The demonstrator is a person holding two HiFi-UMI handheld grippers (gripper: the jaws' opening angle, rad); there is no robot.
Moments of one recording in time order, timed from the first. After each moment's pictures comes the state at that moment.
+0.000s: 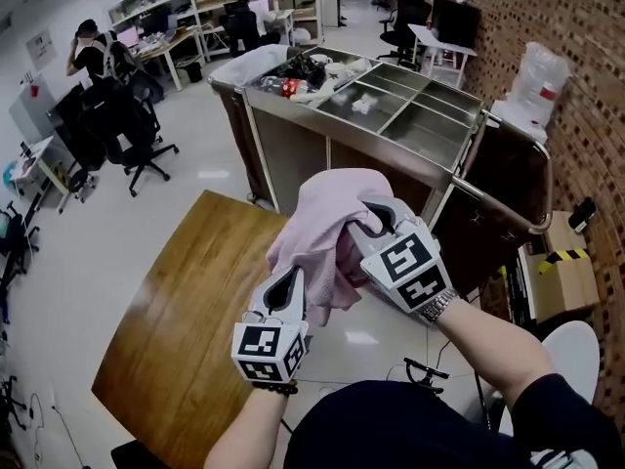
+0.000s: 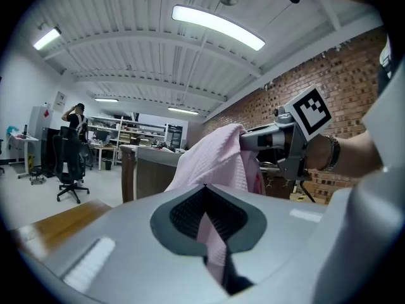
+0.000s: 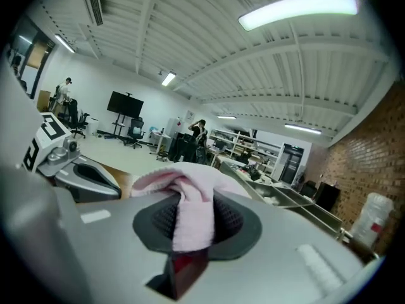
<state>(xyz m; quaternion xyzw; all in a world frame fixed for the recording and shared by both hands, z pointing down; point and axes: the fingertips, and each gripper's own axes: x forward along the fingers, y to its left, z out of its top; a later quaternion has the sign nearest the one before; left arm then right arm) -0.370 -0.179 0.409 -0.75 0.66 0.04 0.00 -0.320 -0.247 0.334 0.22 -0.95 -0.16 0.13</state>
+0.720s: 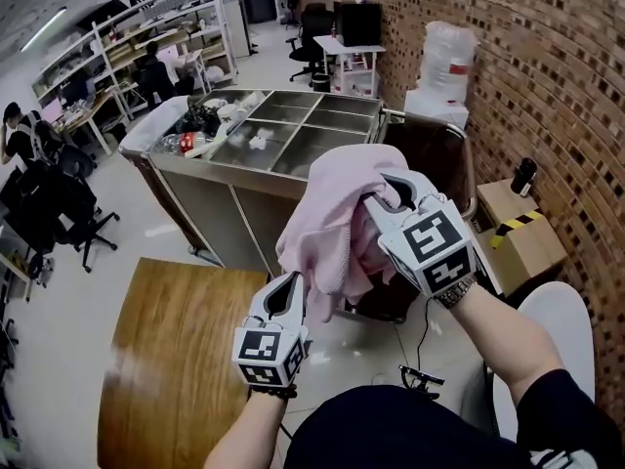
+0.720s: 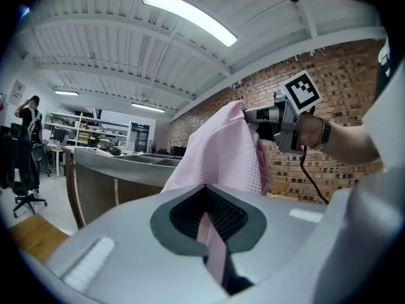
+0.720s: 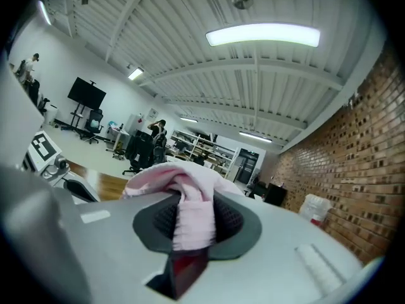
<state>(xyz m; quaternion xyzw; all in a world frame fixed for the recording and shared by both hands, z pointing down) -0.200 -0.264 0.381 -0.84 0.55 0.03 0.02 -0.107 -0.313 0.233 0.38 -0.90 -0.18 0.09</state>
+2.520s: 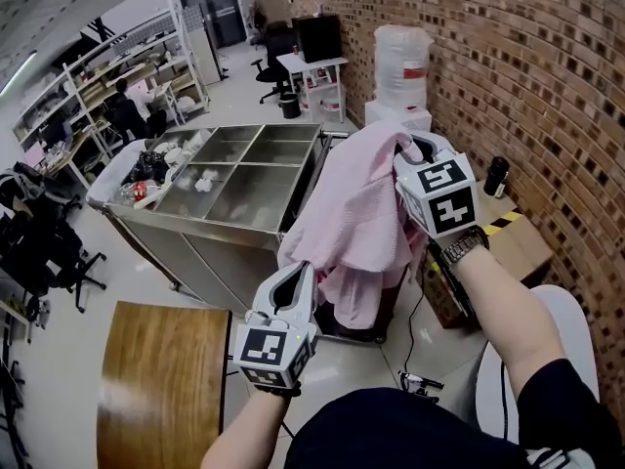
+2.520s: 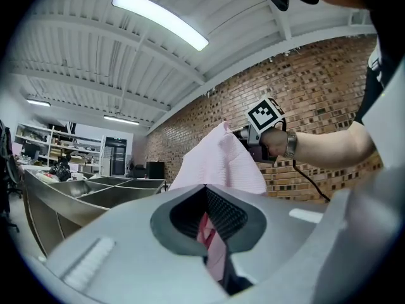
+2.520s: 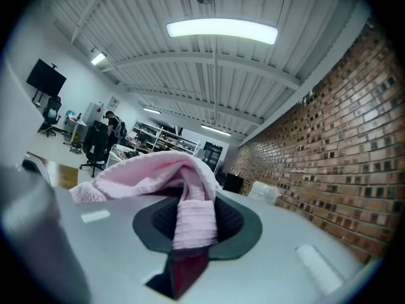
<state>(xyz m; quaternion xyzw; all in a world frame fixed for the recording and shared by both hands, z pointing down) -0.024 -0.330 0.321 -0.87 0.48 0.04 0.11 0.121 -0.456 0.209 0.52 -0.84 -0.13 0.08</state>
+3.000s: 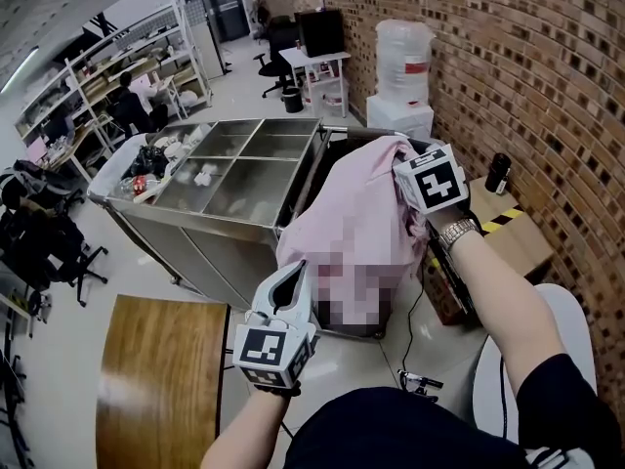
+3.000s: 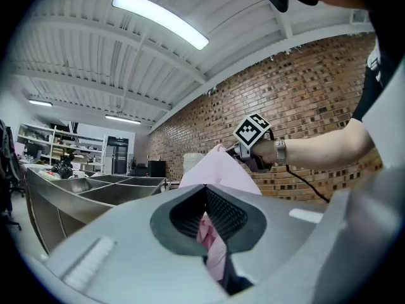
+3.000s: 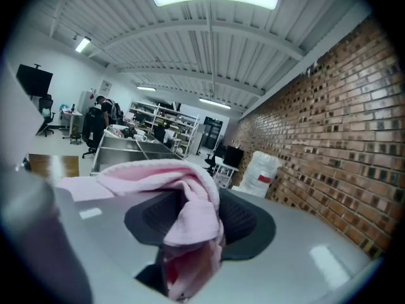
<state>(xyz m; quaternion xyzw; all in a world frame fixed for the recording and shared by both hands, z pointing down) -0.016 -0.331 0.322 -0.87 0.49 0.04 0.10 0.149 -0.521 0.294 0.53 -0.83 -0.03 0.18</state>
